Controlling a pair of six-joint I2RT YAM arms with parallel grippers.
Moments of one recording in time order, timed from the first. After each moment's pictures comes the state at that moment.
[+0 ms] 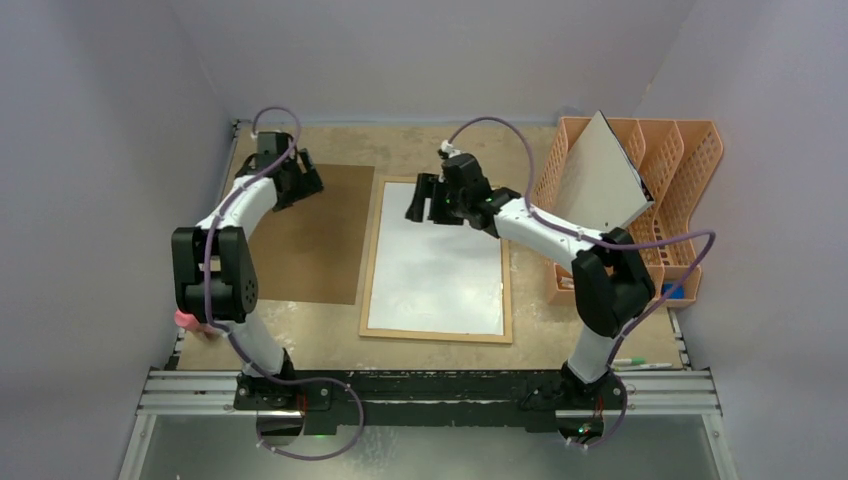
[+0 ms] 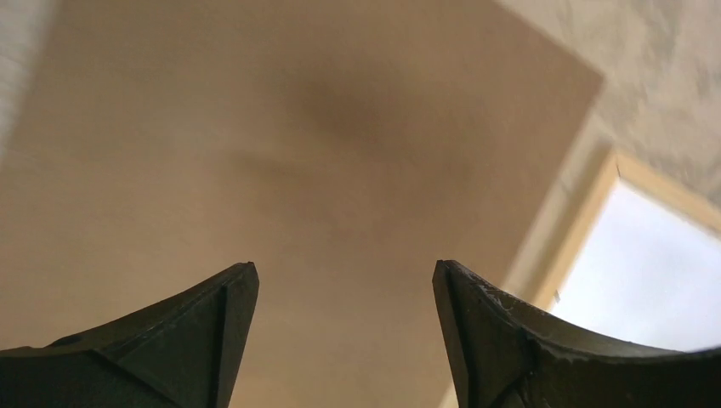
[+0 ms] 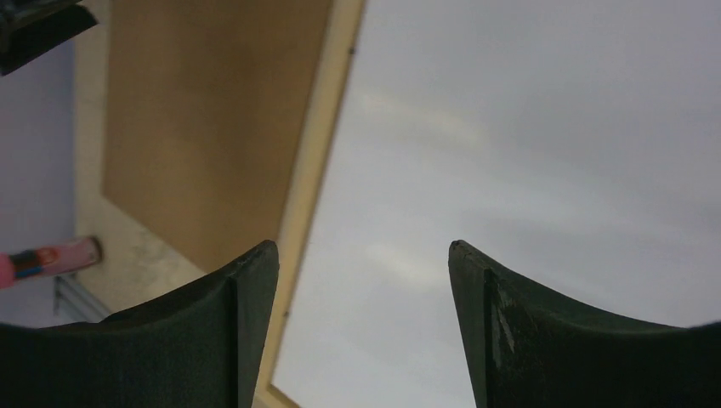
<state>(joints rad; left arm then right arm) -0.02 1.75 1.27 -0.40 -0.03 -0.45 0.61 1.75 1.29 -0.27 -0.06 0.59</state>
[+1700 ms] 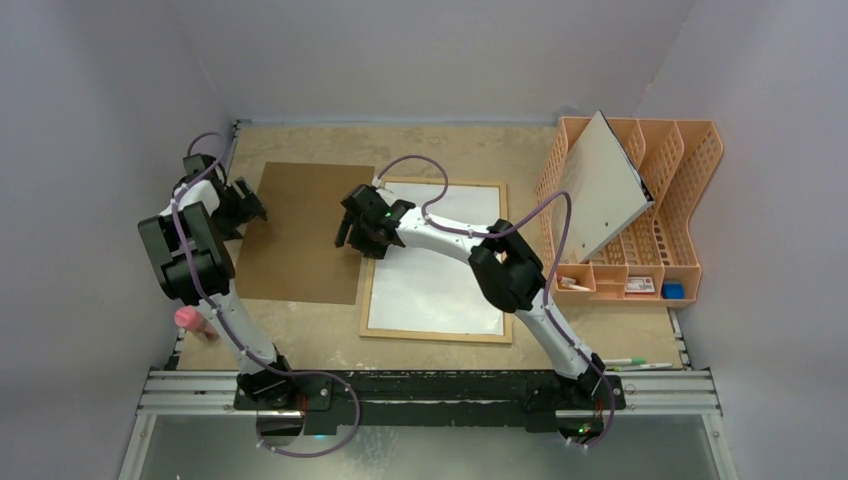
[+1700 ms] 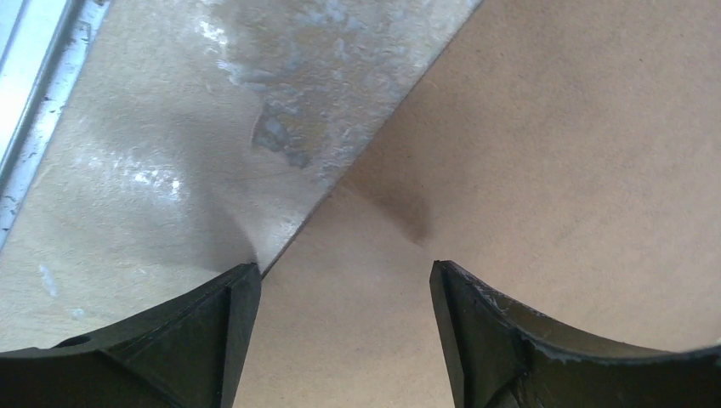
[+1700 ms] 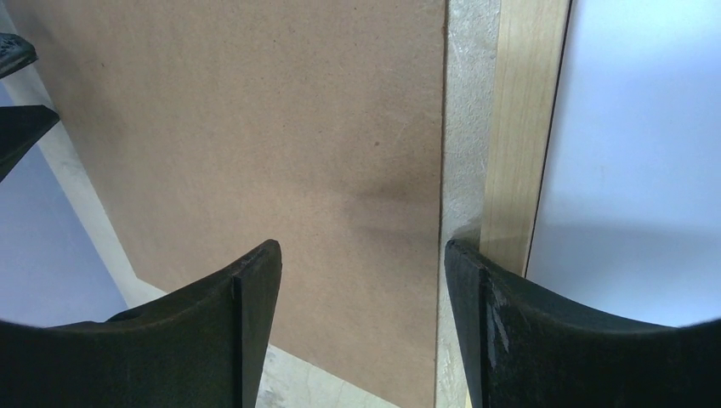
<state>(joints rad) 0.42 1.97 1.37 -0.52 0.10 -0.30 0.93 2.37 1.95 -0.52 0.08 1.15</state>
